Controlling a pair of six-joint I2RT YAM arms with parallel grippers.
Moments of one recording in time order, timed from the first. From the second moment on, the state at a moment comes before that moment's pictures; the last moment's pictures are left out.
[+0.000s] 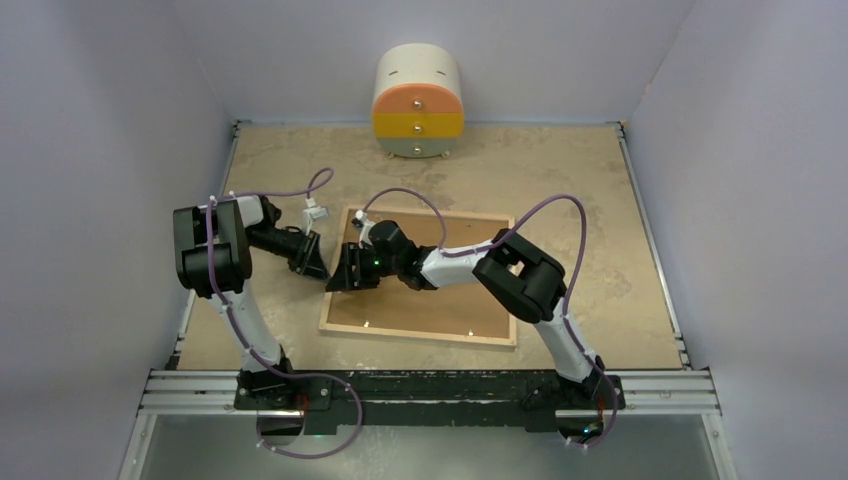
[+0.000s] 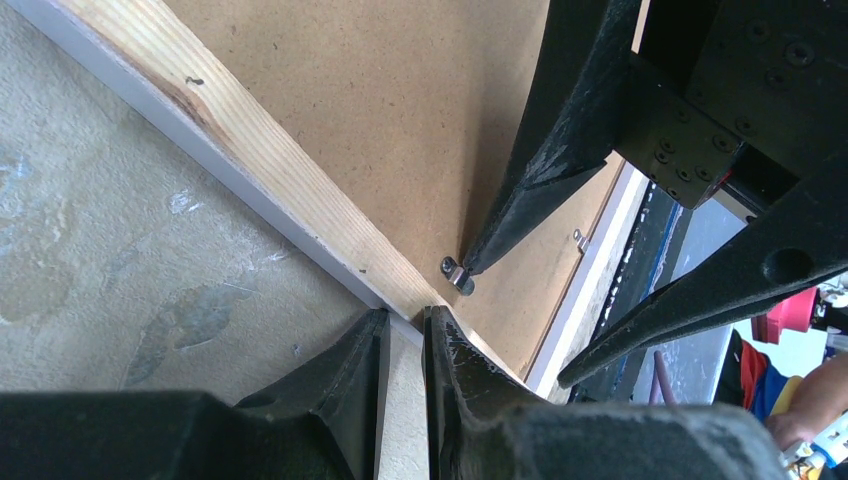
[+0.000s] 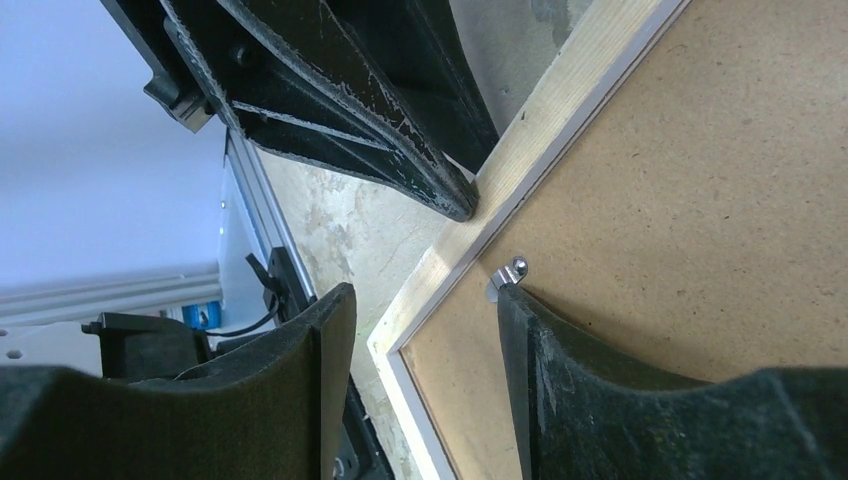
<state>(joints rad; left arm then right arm) 0.21 1.98 1.15 -1.06 0.90 0.97 0.98 2.19 1.31 0.36 -0.42 0.91</state>
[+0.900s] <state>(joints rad) 0.21 1.98 1.14 -1.06 0.90 0.97 1.00 2.11 1.19 0.40 -0.34 0.98</state>
